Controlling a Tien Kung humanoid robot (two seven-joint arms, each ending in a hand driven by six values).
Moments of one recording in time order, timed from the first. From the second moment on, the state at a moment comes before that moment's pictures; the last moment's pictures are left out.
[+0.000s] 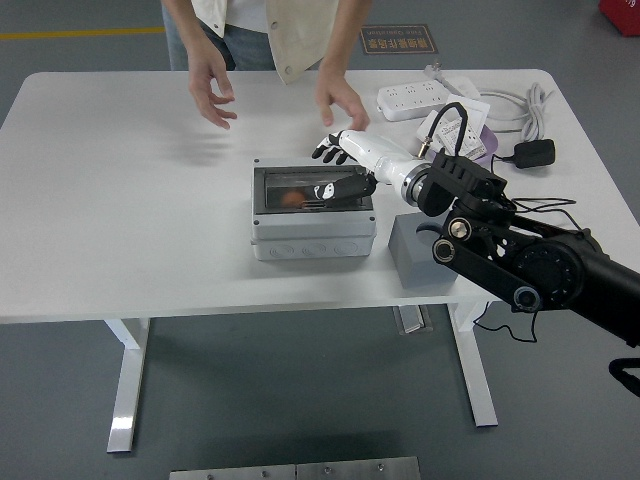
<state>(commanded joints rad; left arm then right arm) -0.07 0.23 -0.81 -0.18 0.77 -0.07 0.29 0.83 -0.30 0.58 1.21 -1.61 -0.04 -0.27</state>
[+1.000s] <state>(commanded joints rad) -0.03 0.22 -0.83 -0.18 0.76 -0.06 0.28 0.33 -0.31 1.02 1.46 -1.02 -0.26 0.33</state>
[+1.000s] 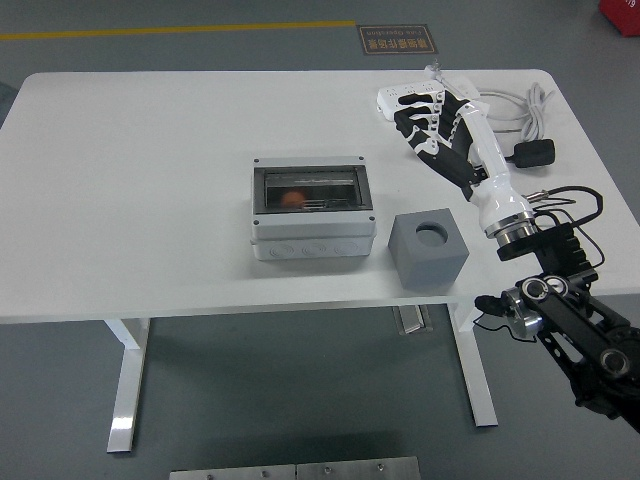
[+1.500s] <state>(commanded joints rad) -0.02 0.22 -0.83 -0.18 0.74 -0.06 0.28 0.25 -0.33 1.15 1.48 -0.87 -0.20 0.22</state>
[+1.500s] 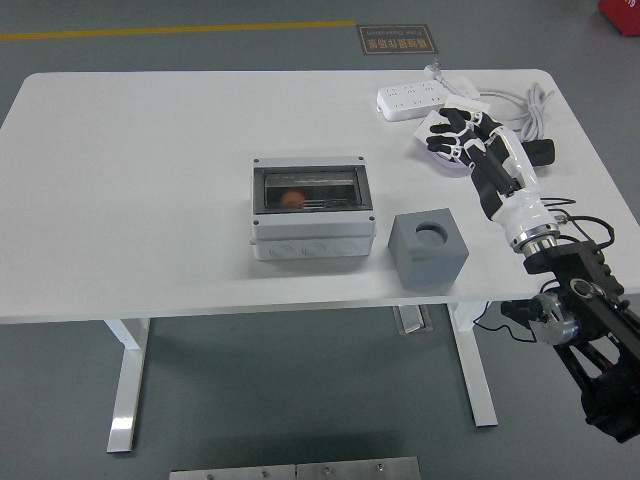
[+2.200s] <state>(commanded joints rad) -0.02 0.25 -0.83 -0.18 0.72 -0.06 0.28 0.25 -0.33 1.12 1.45 -0.97 -0.26 0.21</state>
